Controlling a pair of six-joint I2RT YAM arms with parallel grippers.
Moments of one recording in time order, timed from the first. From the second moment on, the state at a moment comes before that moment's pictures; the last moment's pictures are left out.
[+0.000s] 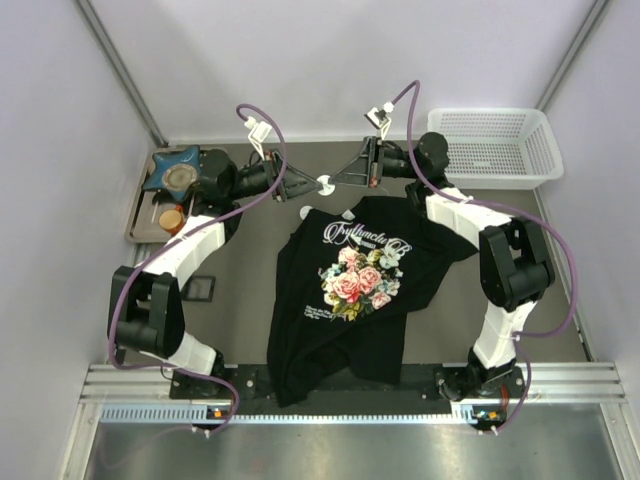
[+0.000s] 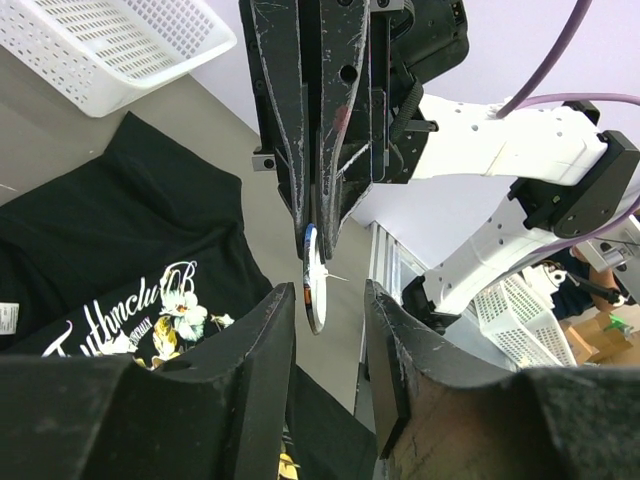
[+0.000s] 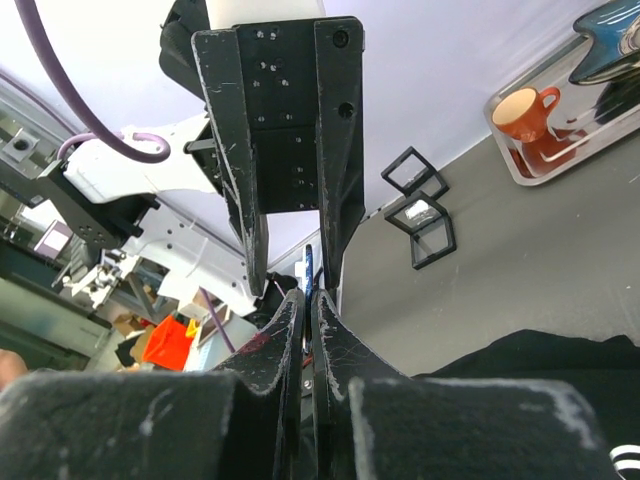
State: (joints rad) left arm -0.23 1.51 1.06 0.65 1.08 -0.88; right arm 0.40 1.84 1.32 0.90 -1.16 1.12
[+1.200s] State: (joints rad) left arm -0.21 1.55 1.08 0.39 0.97 -0.80; right arm 0.49 1.64 1.44 0.01 -0.84 0.05
